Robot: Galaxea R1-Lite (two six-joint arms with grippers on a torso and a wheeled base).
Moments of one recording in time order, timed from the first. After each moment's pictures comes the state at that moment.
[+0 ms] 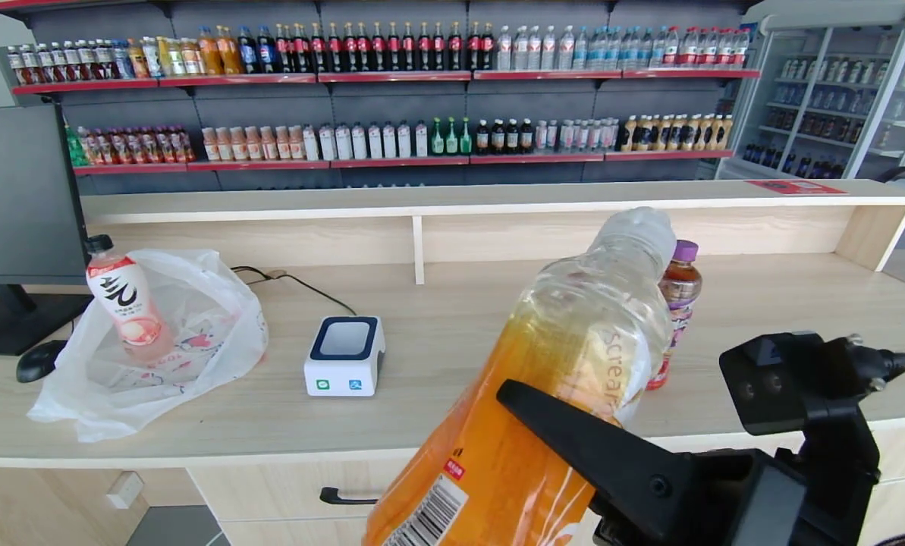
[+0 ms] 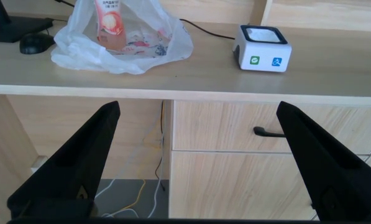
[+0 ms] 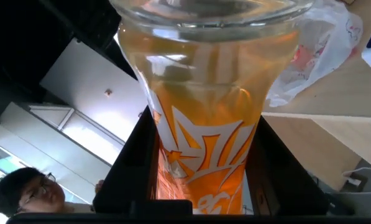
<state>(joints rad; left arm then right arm) 0.00 0.00 0.00 0.00 0.00 0.02 1.15 1.60 -0.35 -1.57 -0.18 1.01</state>
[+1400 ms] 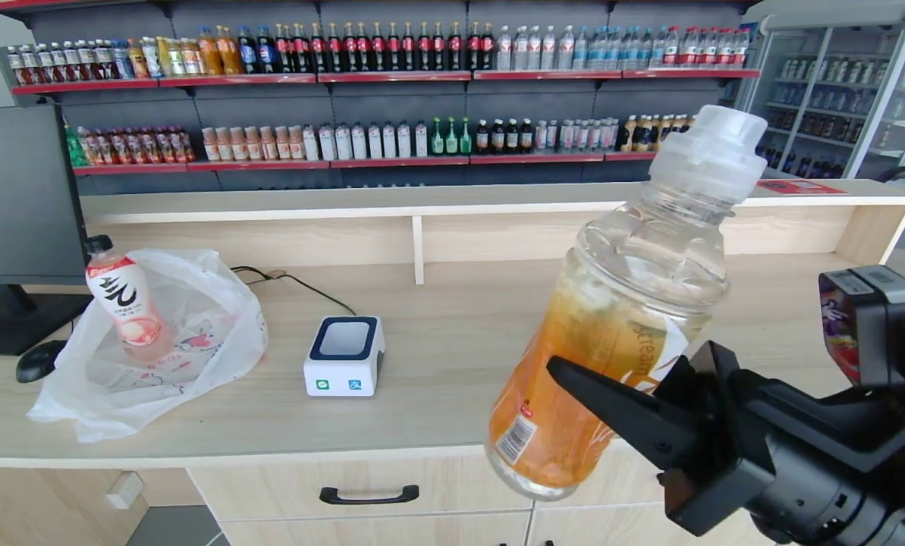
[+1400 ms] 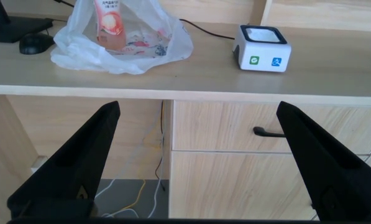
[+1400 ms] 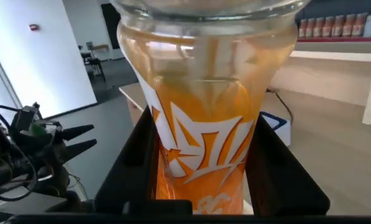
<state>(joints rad) 0.00 0.00 0.00 0.00 0.00 0.02 0.81 1.57 -0.30 -1.57 0.18 0.17</state>
